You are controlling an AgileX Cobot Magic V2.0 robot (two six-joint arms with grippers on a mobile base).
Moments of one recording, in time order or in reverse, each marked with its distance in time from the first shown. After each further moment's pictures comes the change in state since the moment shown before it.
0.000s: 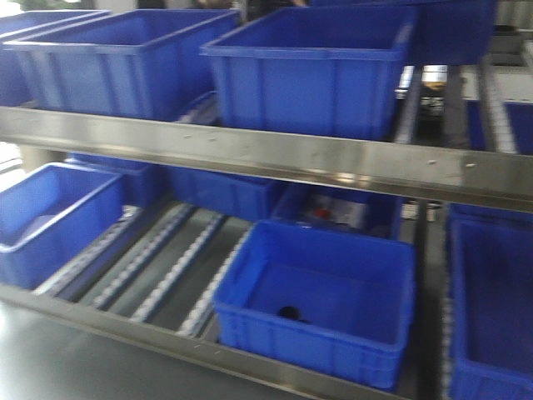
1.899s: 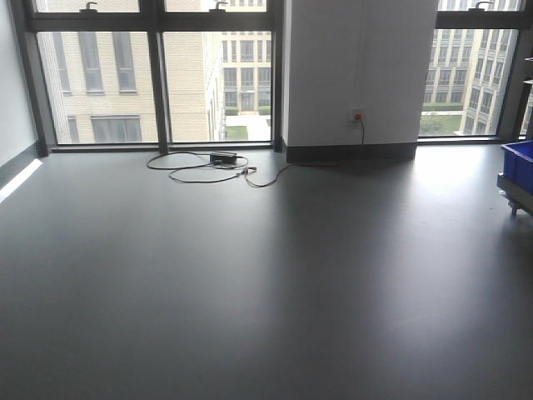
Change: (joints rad) left arm 0.000 0.000 0.000 0.000 0.000 0.000; right arm 0.000 0.000 0.000 0.000 0.000 0.000
